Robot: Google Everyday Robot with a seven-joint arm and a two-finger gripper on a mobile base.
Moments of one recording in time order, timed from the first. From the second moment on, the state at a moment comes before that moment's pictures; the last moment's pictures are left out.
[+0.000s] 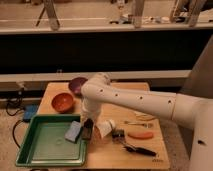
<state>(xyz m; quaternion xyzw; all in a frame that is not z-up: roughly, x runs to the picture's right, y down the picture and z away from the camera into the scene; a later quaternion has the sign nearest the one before) -0.085 0.168 0.719 -0.18 -0.35 -0.63 0.67</state>
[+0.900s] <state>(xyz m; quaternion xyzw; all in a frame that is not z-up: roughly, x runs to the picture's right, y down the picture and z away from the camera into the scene) -0.028 0.241 0.699 -0.21 -0.34 -0.60 0.69</state>
